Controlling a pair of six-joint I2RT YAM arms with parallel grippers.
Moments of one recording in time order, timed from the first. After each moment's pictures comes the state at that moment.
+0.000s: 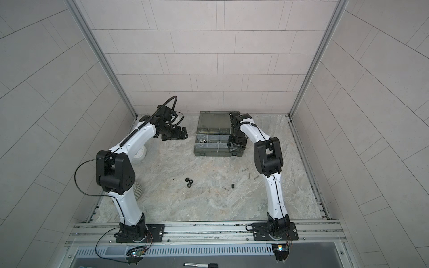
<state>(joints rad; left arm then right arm) -0.20 1.88 1.66 -0.89 0.25 -0.18 0.26 2.27 2.00 -1.26 -0.16 0.53</state>
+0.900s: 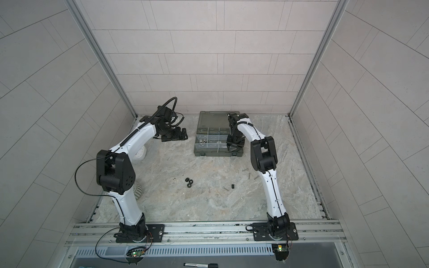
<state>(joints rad) -0.19 1.89 1.66 -0.91 0.25 -0.18 0.26 2.41 2.17 -1.35 -0.19 0.52</state>
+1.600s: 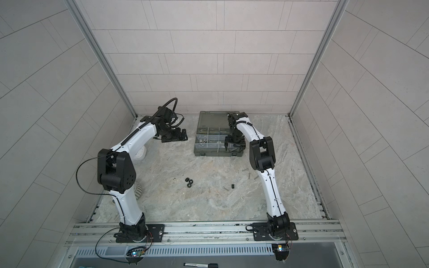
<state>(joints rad) -0.18 1.90 1.66 -0.92 0.26 -0.17 0.26 2.48 2.27 -1.44 -0.16 0.41</state>
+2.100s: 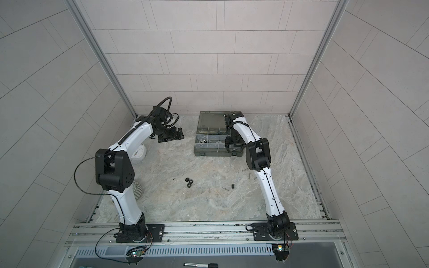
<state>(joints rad) -0.14 1.90 1.66 -0.91 0.29 -0.18 0.29 2.57 2.42 -1.57 -0.04 0.28</state>
